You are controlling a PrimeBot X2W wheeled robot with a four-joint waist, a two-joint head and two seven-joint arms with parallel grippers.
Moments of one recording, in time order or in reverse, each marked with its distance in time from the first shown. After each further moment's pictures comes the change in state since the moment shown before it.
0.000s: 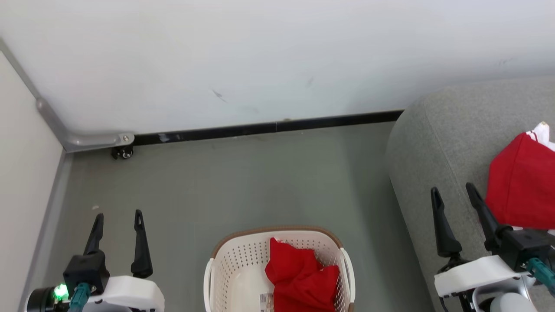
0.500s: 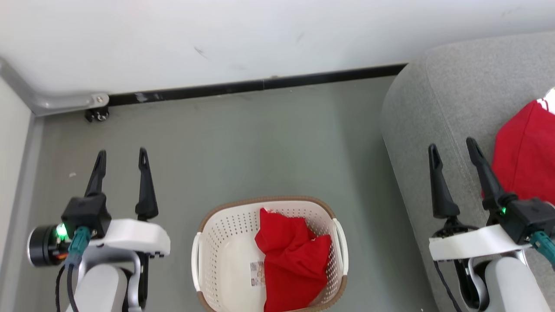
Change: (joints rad) left arm -0.213 -0.019 -0.015 0.042 0.007 -0.024 0.000; right arm -0.121 -0.001 0.031 -0.019 -0.003 0.000 -0.059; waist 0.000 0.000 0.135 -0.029
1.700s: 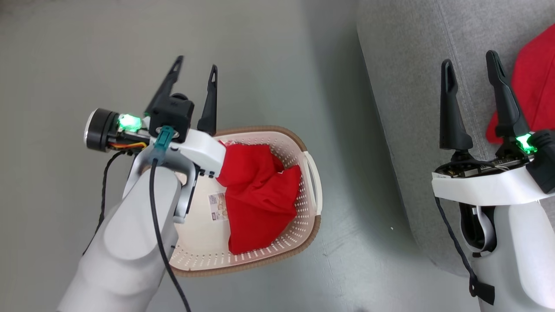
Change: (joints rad) left arm -0.472 -0.082 -0.236 0.354 0.133 -0.069 0.001; right arm -0.206 0.000 0.029 -0.101 0.051 0.000 -0.003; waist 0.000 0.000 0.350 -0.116
